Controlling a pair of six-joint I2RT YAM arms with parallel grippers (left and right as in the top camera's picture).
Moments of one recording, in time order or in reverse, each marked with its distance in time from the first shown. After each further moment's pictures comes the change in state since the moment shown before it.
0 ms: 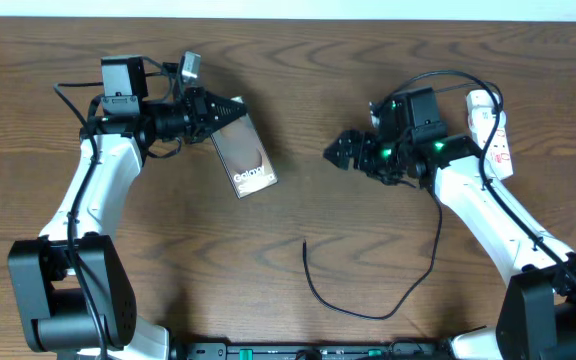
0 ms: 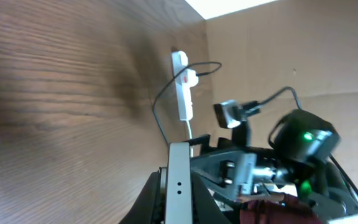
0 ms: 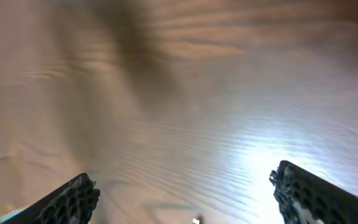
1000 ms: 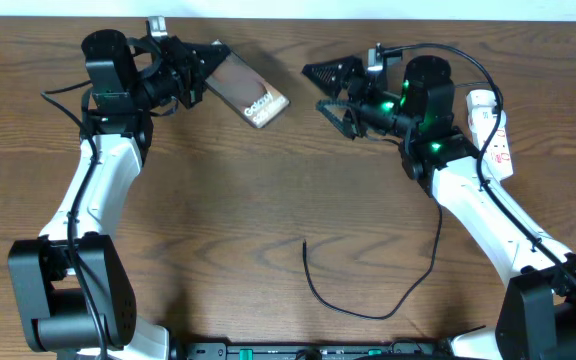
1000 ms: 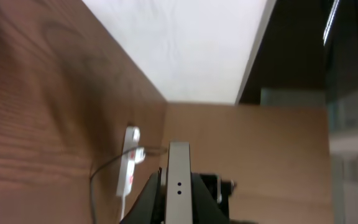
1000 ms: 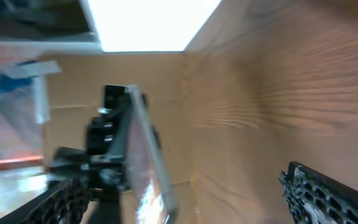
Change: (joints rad) left arm -0.003 0.000 -0.002 0.558 -0.198 -0.790; right arm 0.018 -0.002 0.002 0.739 -0.275 0.699
